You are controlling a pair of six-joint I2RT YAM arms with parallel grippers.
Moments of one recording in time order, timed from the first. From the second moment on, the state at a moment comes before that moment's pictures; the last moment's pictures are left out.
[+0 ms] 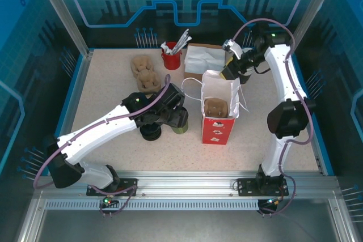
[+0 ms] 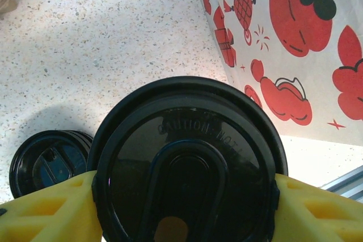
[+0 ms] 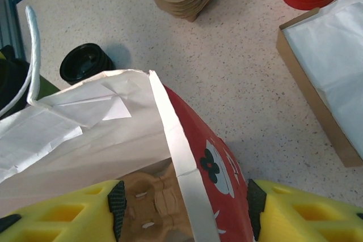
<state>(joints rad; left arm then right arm) -0.87 1.39 1.38 -1.04 -0.15 -0.53 0.09 1.97 2.16 -1.50 -0.74 -0.80</state>
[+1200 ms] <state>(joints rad) -0.83 1.28 1.57 -1.19 -0.11 -0.50 0.22 1.98 2.24 -1.40 -0.60 -0.72</state>
